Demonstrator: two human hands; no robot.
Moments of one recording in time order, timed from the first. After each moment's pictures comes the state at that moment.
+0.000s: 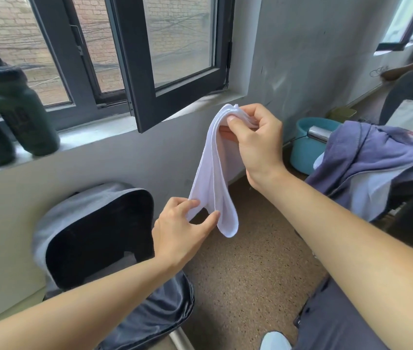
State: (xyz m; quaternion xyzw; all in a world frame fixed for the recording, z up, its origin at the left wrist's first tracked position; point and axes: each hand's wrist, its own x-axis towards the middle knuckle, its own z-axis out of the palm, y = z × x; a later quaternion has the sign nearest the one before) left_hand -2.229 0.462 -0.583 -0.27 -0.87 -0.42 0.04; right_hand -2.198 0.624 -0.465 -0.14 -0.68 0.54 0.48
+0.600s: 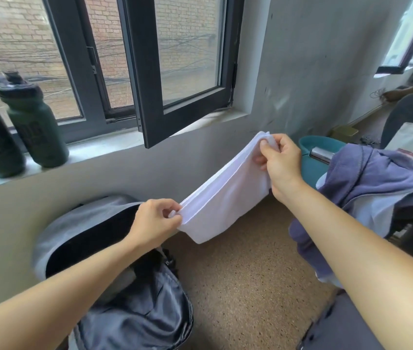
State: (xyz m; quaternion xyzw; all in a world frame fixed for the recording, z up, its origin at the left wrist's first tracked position) left_hand -2.313 0.441 -0.569 -0.33 -0.84 -0.42 -0.05; right_hand -2.201 0.694 -0.484 -0.25 -0.67 0.53 0.46
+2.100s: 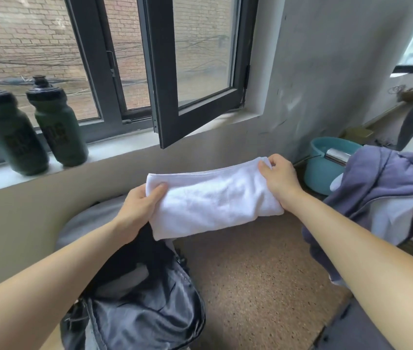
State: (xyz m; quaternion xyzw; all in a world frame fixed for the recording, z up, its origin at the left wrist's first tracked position) left_hand -2.357 0.409 -0.554 -0.20 -0.73 -0.63 -0.17; right_hand -2.210 0.691 -0.511 -0.32 -0.80 0.41 0.30
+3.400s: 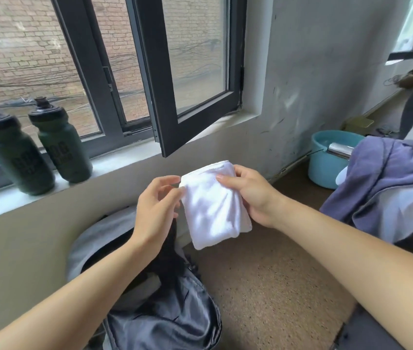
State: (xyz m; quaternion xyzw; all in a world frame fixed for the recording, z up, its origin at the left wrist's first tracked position) left_hand -2.296 0.418 -0.509 -0.23 -0.72 -0.66 -0.06; right_hand -2.211 0.606 -0.493 -0.14 -0.67 0.72 0.11
